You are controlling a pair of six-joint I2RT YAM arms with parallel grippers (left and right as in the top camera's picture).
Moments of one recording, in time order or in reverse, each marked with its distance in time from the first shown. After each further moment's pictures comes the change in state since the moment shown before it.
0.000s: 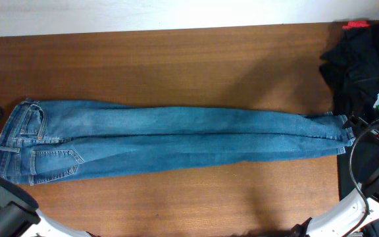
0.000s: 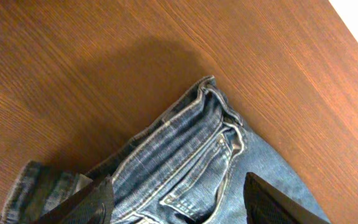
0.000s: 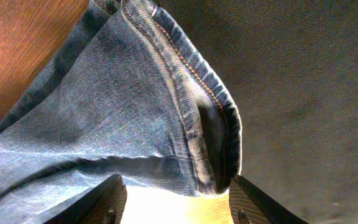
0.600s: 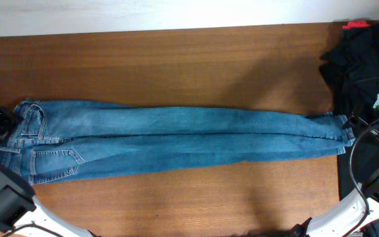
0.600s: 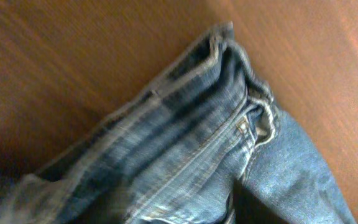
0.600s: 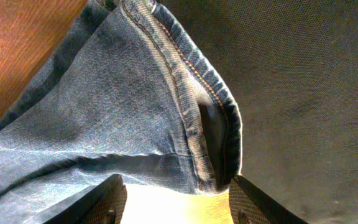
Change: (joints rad) left arm -0.055 0.142 0.000 -0.044 0.008 0.002; right arm 0.000 0.000 0.000 -0.006 0.000 0.000
